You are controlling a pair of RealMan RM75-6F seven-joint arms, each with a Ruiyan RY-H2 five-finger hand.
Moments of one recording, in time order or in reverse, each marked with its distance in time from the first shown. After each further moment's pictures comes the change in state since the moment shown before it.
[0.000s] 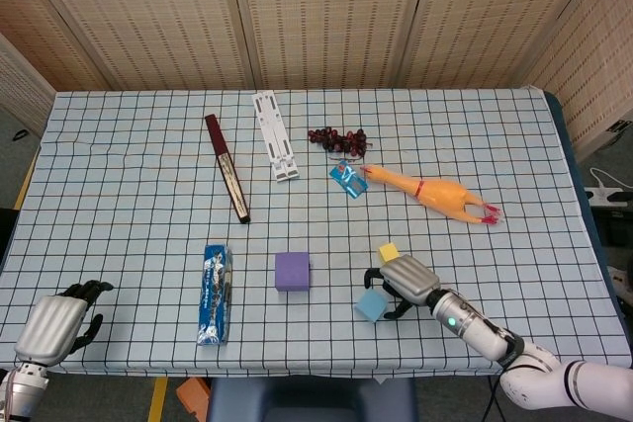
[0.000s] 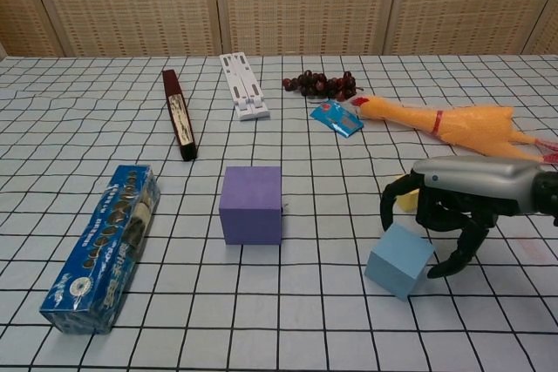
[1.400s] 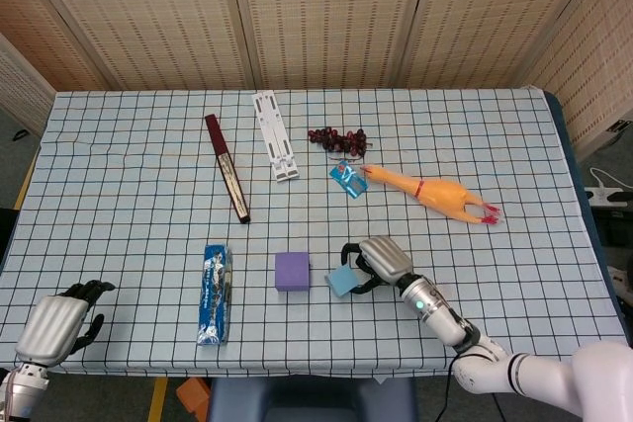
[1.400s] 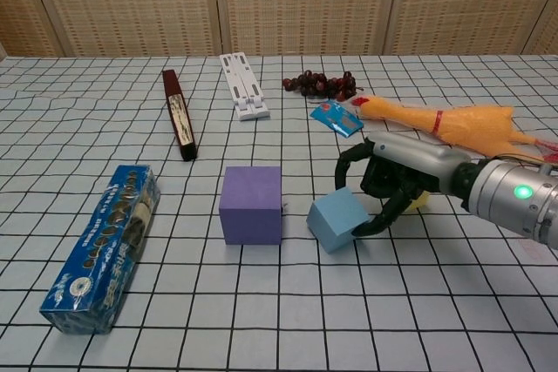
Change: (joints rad) left arm 0.002 0.001 0.003 0.006 0.020 0.013 -0.011; right arm 0.013 -0.298 0.108 0.262 0.087 0.104 0.092
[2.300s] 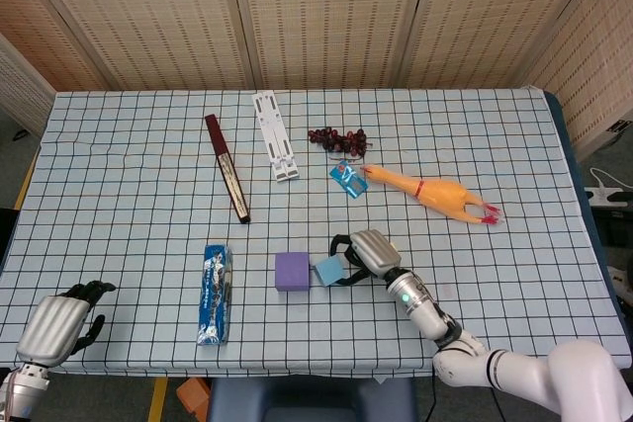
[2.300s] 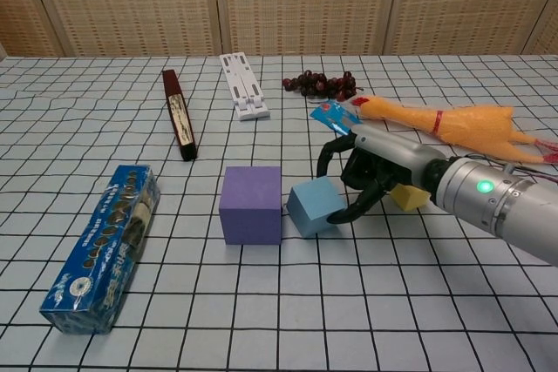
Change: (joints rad) left arm -0.002 -0.003 0.003 0.005 0.007 -0.005 0.000; right arm 0.026 -0.094 0.049 0.082 0.051 -0.011 0.039
